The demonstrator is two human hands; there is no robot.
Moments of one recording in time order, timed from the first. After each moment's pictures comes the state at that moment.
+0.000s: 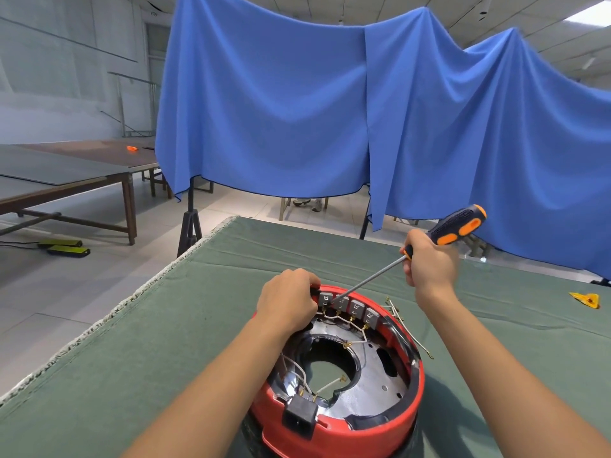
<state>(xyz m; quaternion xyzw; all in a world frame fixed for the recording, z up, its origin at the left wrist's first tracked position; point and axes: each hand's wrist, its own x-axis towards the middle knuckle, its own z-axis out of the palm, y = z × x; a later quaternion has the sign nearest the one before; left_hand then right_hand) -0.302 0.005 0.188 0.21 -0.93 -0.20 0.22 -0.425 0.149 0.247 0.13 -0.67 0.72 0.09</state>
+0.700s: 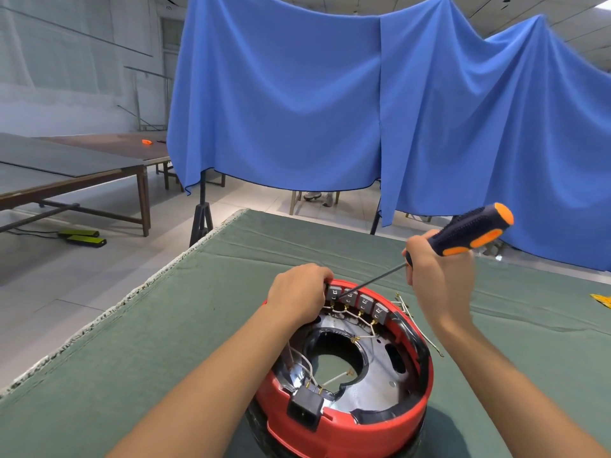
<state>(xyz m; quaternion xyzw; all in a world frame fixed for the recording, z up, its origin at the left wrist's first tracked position) -0.310 0.001 0.186 0.19 -0.95 -0.15 0.20 -0.377 0.157 0.245 0.29 -0.67 0.67 0.17</state>
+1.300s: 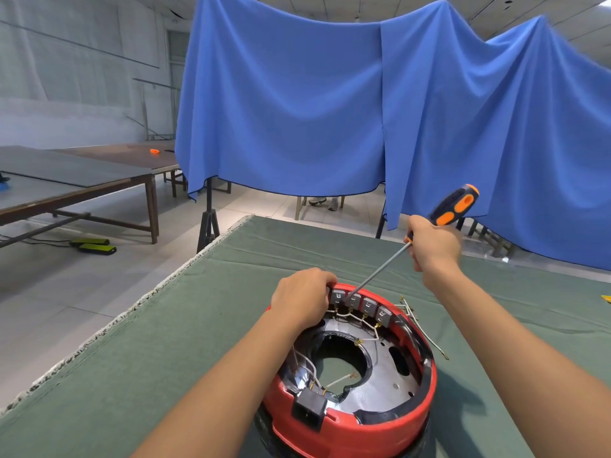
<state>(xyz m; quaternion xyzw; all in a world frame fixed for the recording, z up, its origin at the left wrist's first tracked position) -0.306 0.003 0.187 0.19 -0.95 -0.16 0.20 -0.438 0.128 0.265 0.12 -0.71 0.69 0.06</state>
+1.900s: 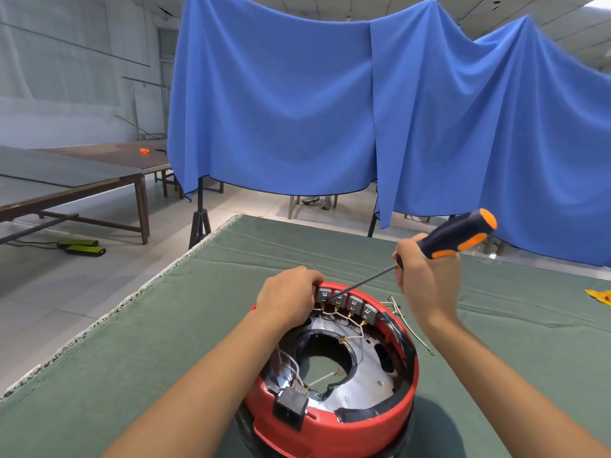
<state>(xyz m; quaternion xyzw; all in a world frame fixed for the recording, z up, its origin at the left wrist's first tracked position) -0.309 0.001 0.185 0.20 -0.95 -0.14 0.19 -0.390 0.162 0.239 0.28 -0.65 0.70 0.12</state>
